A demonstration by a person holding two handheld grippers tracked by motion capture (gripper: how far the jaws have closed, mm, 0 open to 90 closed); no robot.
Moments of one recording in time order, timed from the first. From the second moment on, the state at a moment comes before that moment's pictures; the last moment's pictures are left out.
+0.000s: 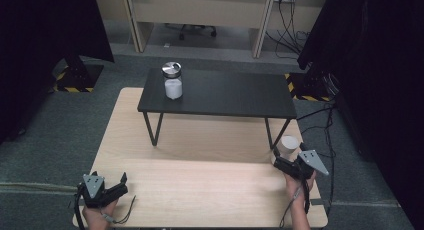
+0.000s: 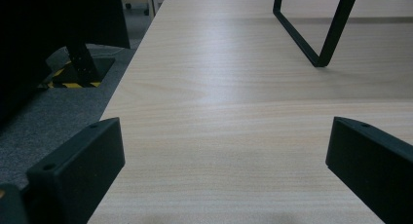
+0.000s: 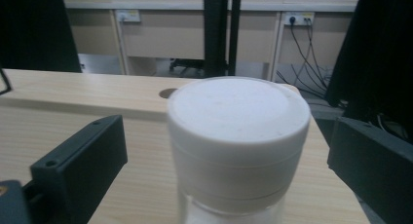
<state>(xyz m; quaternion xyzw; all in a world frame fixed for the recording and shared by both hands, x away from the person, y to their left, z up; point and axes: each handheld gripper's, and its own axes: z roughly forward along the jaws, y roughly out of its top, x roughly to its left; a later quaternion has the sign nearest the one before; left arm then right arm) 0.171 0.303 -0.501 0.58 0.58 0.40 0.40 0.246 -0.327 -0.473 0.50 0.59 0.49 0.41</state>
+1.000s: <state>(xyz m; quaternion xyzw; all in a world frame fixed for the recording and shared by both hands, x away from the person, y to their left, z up) 0.172 0.303 -0.501 0.59 0.58 0.40 0.39 0.252 -0.325 -0.478 0.50 0.59 0.48 0.41</state>
